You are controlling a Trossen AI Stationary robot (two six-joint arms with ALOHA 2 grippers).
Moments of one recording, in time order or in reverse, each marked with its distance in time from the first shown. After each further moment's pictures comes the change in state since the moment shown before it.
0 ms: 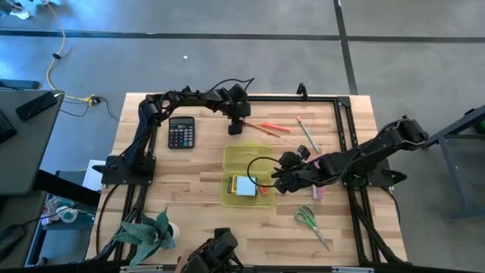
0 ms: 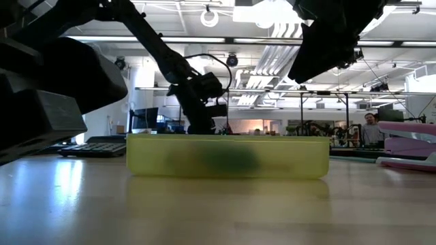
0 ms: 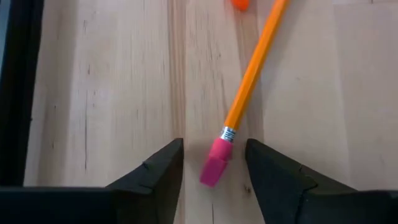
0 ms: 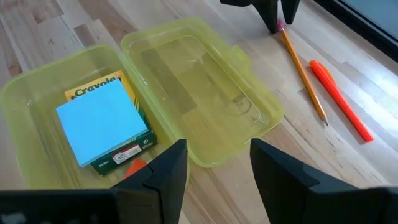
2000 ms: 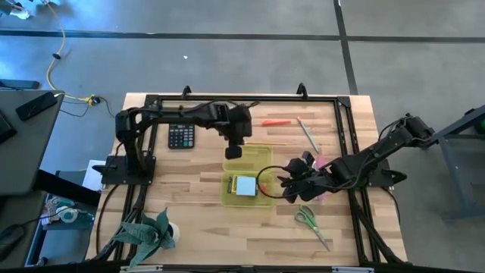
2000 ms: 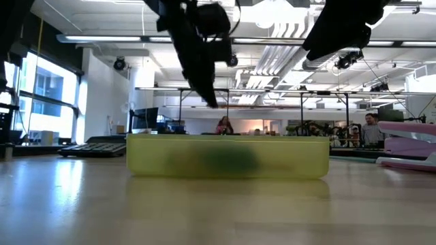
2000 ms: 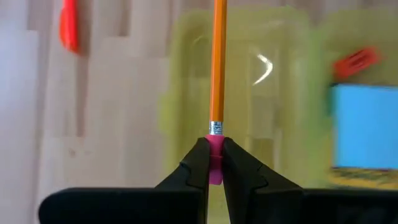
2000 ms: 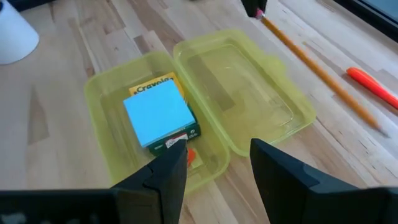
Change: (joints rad) left arm -0.325 -0.328 -0.012 -0.351 -0.083 -0.377; right arm 0.121 -0.091 0.000 0.000 -0.003 0.030
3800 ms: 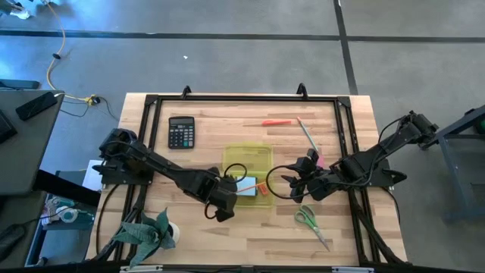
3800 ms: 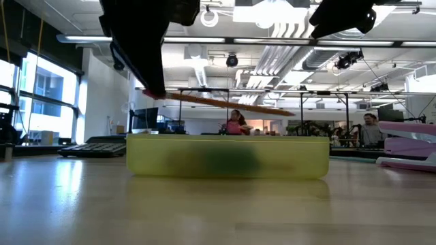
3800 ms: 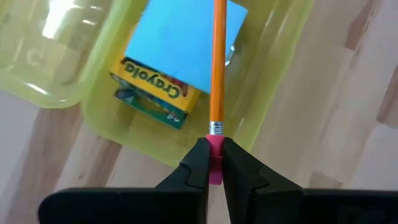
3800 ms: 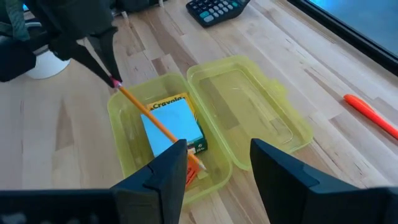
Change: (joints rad) left arm -0.661 -0.054 -0.145 -0.047 -0.375 -0.962; right arm 0.050 -0.097 0.000 0.001 0.049 -0.064
